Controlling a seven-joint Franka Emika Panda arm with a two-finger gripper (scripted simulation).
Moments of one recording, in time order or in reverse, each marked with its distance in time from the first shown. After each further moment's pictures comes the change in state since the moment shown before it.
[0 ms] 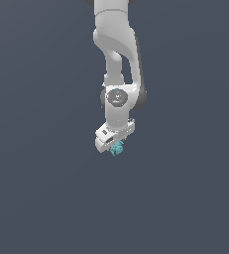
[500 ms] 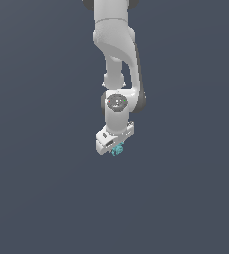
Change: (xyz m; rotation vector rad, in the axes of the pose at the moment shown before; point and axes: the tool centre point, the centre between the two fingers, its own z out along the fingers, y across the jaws) arm 0.000 0.001 0.021 0.000 0.000 -0.001
